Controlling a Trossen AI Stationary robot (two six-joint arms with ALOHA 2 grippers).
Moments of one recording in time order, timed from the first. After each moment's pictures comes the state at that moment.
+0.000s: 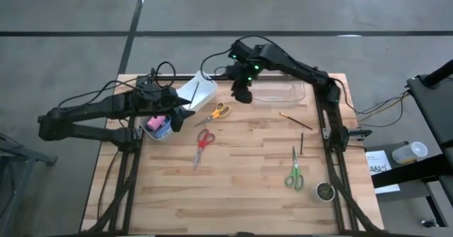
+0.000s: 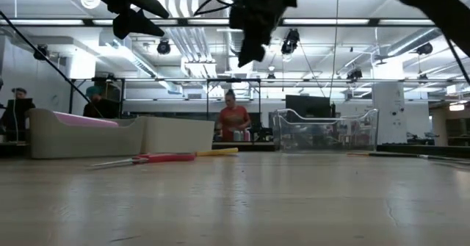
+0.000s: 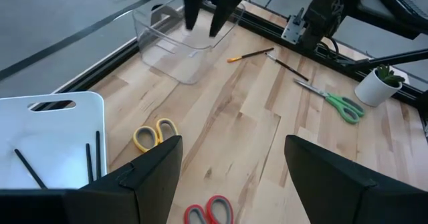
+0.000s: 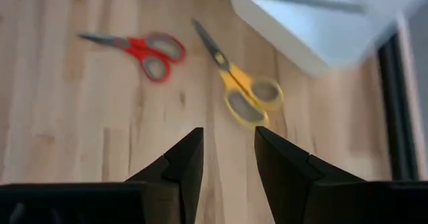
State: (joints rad) left arm 0.22 0.90 0.86 -0.48 -0.07 -0.29; right arm -0.46 2.08 2.17 -1.22 -0.37 -0.33
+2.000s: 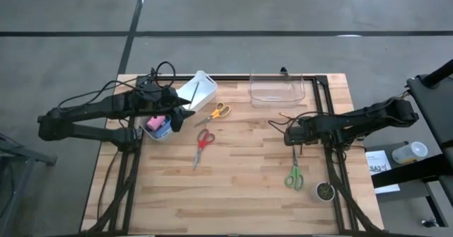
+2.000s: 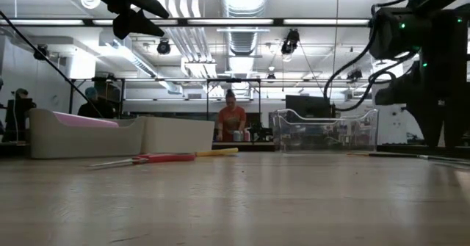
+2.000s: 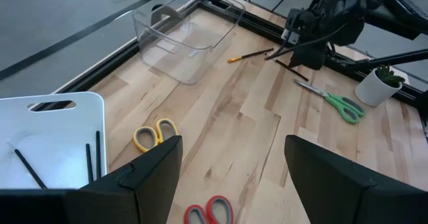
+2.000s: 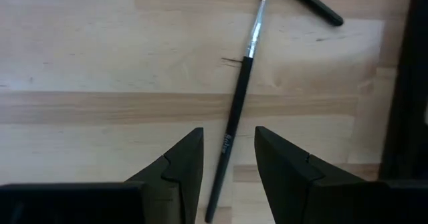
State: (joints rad) left arm 0.22 0.90 0.86 -0.48 -0.07 -0.29; right arm 0.03 1.18 0.55 -0.97 0.16 1.61
